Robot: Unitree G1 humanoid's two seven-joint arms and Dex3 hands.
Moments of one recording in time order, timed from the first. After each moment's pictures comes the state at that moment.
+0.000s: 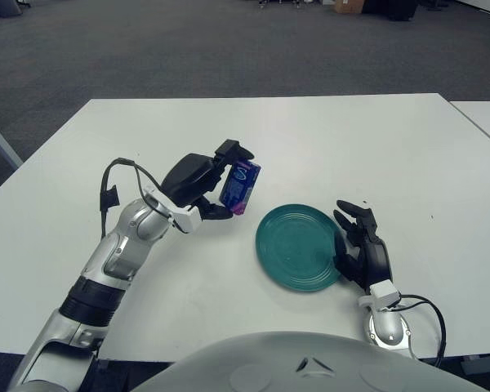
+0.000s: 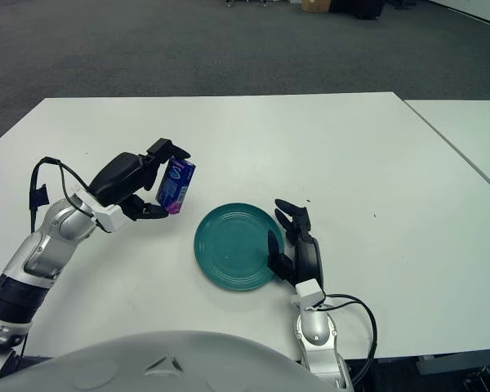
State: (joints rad) left arm -0.10 0.49 -0.22 -0.21 0.50 -0.33 -0.20; right arm 0.47 -0.04 0.06 0.00 -0.23 -0.50 -0.17
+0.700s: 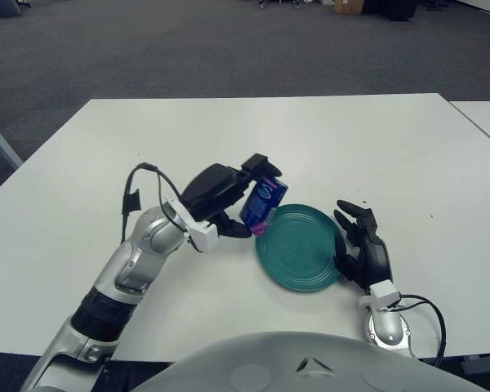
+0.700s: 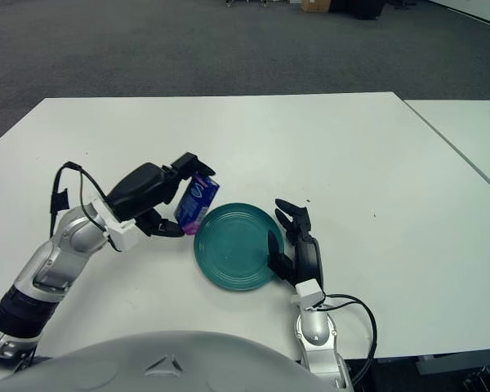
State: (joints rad) left arm -0.07 0.44 -0.32 -0.34 0.52 -0.30 -0.32; right arm 0.47 -0.04 0.07 0.00 -0.23 -0.50 -0.18
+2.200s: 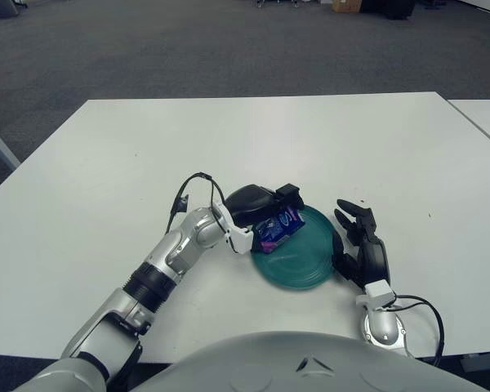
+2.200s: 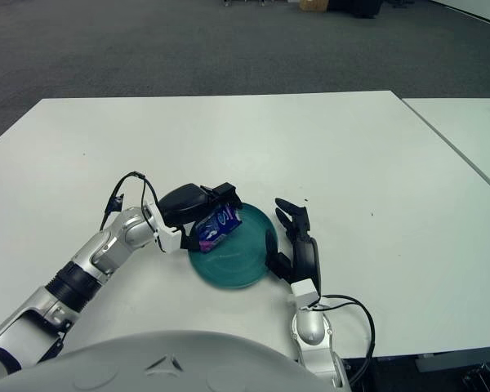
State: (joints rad) left arm -0.26 0.31 -0.50 0.17 0.62 -0.52 -0.25; right arm 0.47 -0.03 0.10 0.00 -0.28 -0.46 -0.25
